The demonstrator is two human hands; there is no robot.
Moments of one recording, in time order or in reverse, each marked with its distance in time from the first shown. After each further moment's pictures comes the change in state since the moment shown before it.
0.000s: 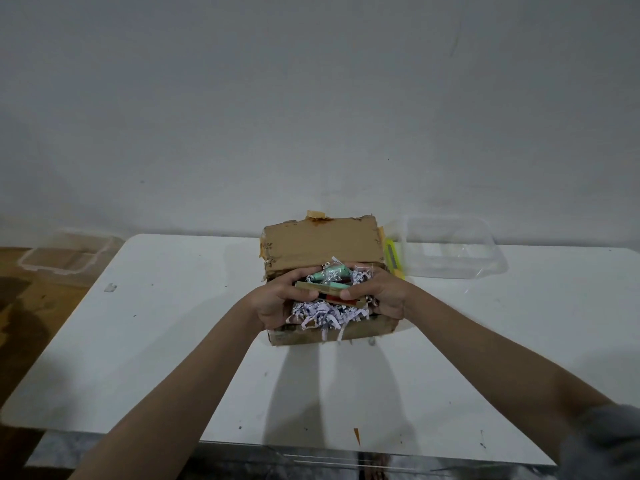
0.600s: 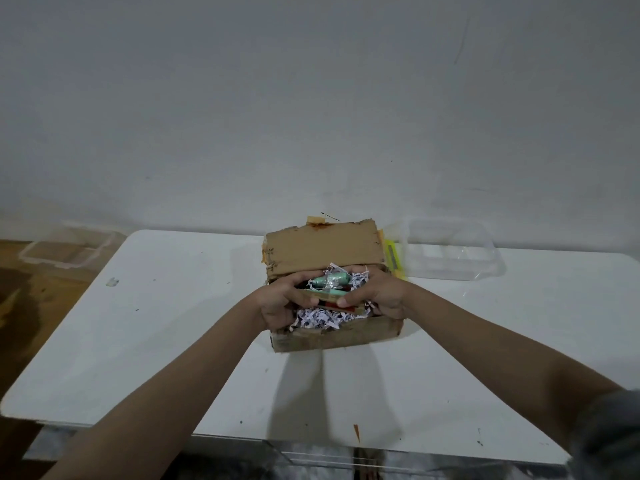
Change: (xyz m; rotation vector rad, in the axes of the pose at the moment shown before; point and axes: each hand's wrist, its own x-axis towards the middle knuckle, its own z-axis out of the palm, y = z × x) left_hand -0.005 -0.002 0.005 -0.044 0.018 -0.037; right_hand -0.009 -0.008 0.016 -0.139 0.034 0.024
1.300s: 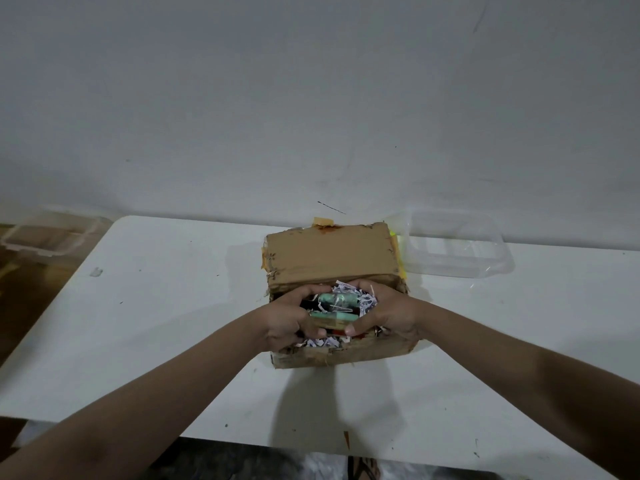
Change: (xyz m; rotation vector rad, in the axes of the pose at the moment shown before) left_hand 0.003 -0.021 0.025 0.083 0.043 -0.166; right_hand -0.017 0.023 -0.016 -0.096 -0.036 0.128
